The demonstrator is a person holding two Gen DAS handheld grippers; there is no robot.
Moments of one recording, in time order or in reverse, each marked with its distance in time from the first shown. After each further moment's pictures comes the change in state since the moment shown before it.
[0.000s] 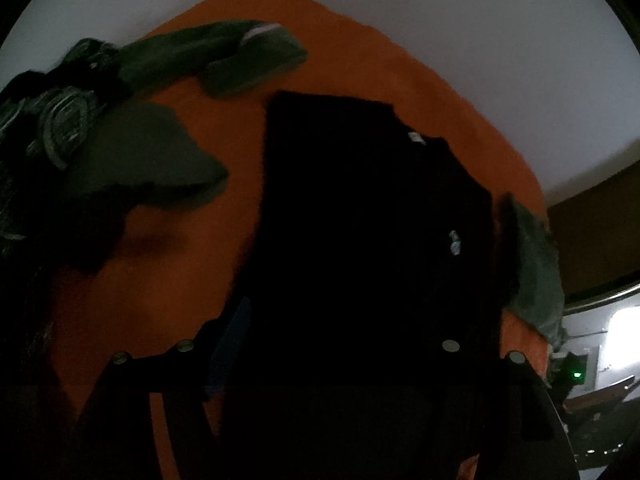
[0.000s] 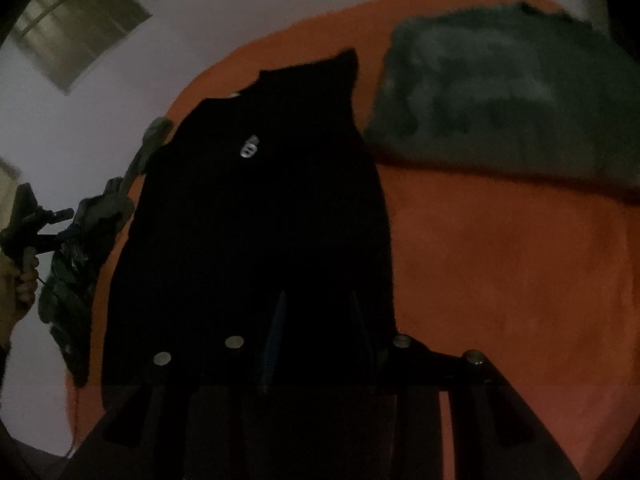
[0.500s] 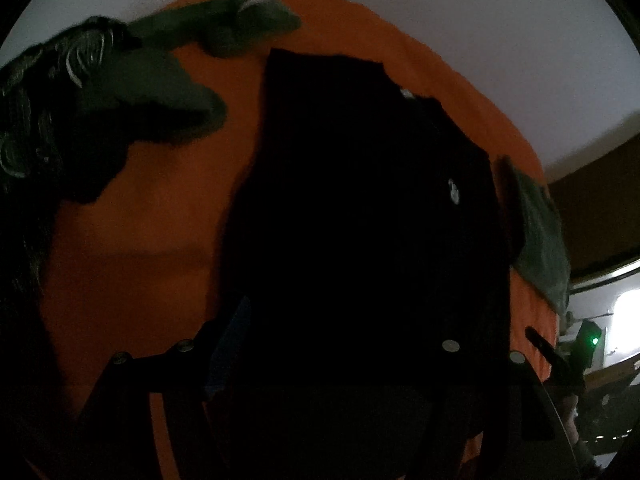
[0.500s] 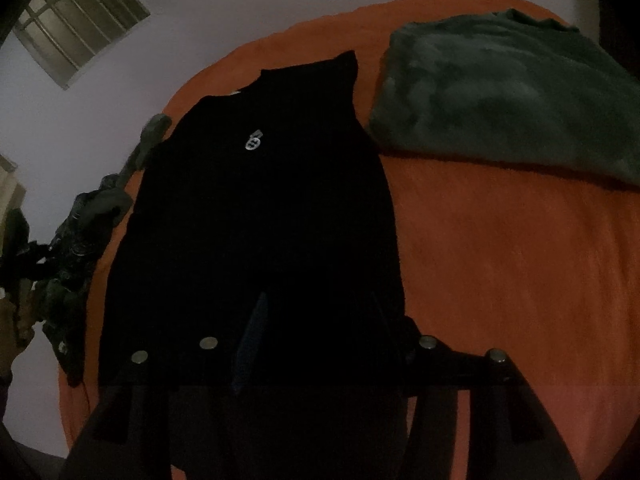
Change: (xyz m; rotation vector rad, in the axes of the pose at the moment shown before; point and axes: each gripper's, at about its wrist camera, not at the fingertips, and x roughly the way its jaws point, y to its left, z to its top) left arm 0.004 -0.008 -0.078 0.035 0.038 -0.001; right arm -0.010 0.008 -0.020 0.038 0.017 -0.043
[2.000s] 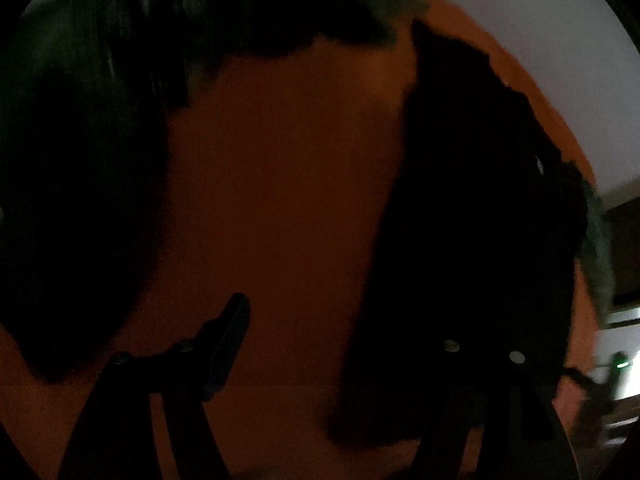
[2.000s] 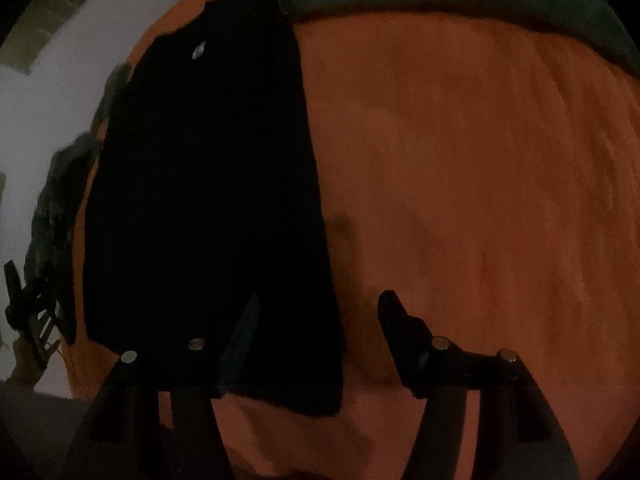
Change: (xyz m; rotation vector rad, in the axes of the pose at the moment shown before) left arm -0.015 0.106 -0.130 -0.184 0.027 0.144; right arm -0.021 -0.045 -0.100 0.101 0.265 -0.056
